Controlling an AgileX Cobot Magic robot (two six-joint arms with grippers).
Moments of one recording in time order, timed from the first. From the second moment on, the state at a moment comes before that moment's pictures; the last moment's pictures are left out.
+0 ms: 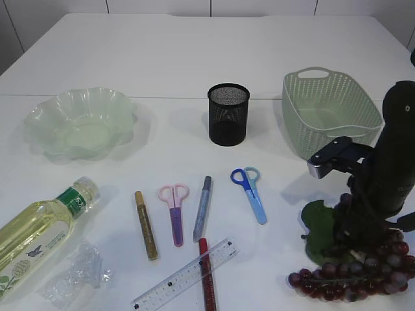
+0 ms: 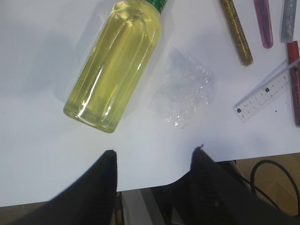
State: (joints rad) left arm -0.09 1.08 -0.85 -0.22 1.12 -0.02; right arm 0.15 1.85 -1.01 0.05 0.79 -0.59
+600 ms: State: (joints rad) left arm -0.09 1.08 -0.85 -0.22 1.12 -0.02; right arm 0.15 1.85 -1.01 0.12 0.80 -0.57
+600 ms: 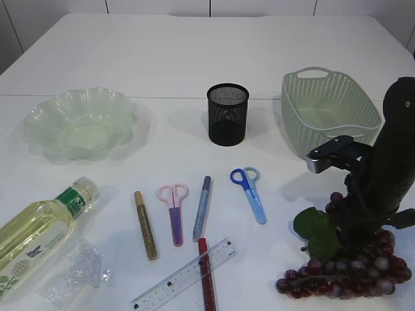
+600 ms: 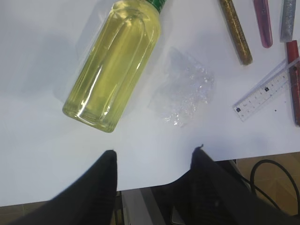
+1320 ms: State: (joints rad) left arm -0.09 1.08 -0.85 -0.22 1.12 0.00; right arm 0.15 1.49 -1.01 0.16 0.89 -0.47
